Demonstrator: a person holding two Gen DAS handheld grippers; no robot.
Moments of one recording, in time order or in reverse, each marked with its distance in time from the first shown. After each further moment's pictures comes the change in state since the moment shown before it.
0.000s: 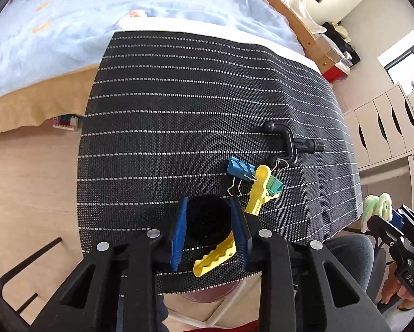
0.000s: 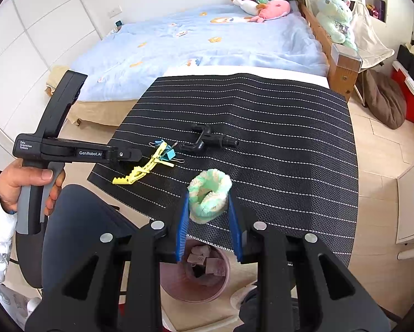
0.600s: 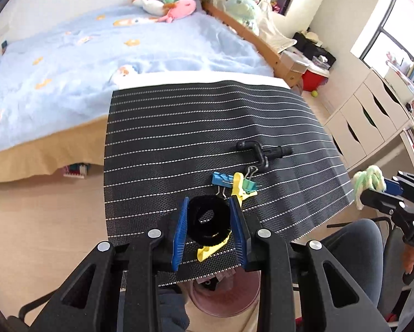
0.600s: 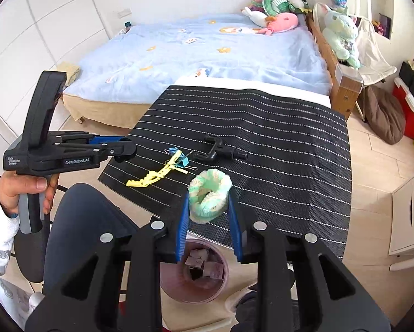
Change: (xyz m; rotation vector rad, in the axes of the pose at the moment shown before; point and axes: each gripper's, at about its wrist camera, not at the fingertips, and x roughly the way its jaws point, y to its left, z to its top) left arm -0.057 -0.022 -0.023 0.185 -0.200 0.028; right arm -0.031 0.025 0.005 -0.066 -0.044 -0.008
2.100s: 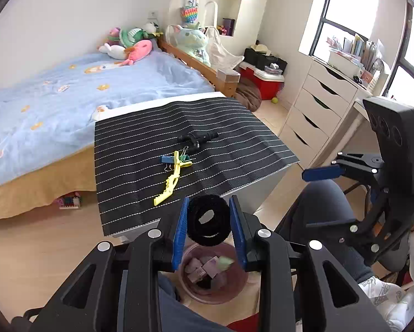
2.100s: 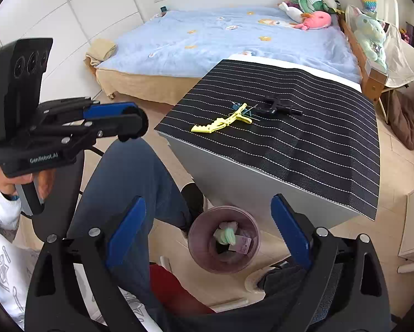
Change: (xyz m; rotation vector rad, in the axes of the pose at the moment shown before) left arm -0.094 -0.060 -0.088 0.201 -0.169 -0.083; right arm -0.032 0.058 -0.070 -0.076 0.055 0.116
